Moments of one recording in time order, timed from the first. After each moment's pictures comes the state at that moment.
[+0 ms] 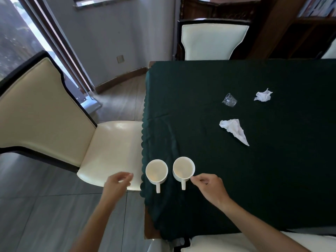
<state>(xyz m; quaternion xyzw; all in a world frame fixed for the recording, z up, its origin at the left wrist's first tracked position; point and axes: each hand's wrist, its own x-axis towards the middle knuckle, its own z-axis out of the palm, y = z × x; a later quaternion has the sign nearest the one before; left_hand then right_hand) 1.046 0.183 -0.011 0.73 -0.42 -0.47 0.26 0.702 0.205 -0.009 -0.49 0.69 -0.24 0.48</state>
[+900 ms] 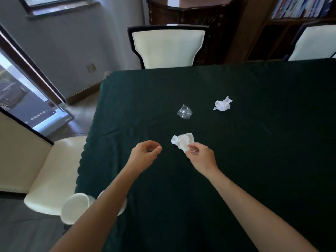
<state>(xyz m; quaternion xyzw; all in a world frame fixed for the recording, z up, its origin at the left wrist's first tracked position) 0.705 0.023 0.047 0.63 -0.57 -0.47 0.24 0.471 0.045 0.005 -0.48 0.73 -0.28 0.38</state>
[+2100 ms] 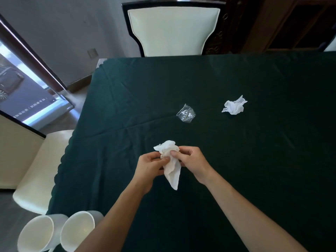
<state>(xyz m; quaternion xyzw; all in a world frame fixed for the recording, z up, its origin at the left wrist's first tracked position) 0.632 -0.019 -0.025 0.57 -0.34 -0.67 0.34 0.453 -0.038 -0.041 -0.42 0.55 -0.33 0.64</state>
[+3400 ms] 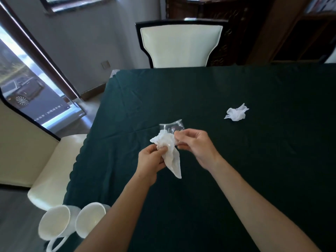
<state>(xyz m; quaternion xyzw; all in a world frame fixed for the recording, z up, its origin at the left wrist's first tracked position) 0.630 -0.018 0.019 0.61 -0.24 -0.63 0.42 0.457 -0.054 0.035 -0.42 0.51 -0.41 0.63</state>
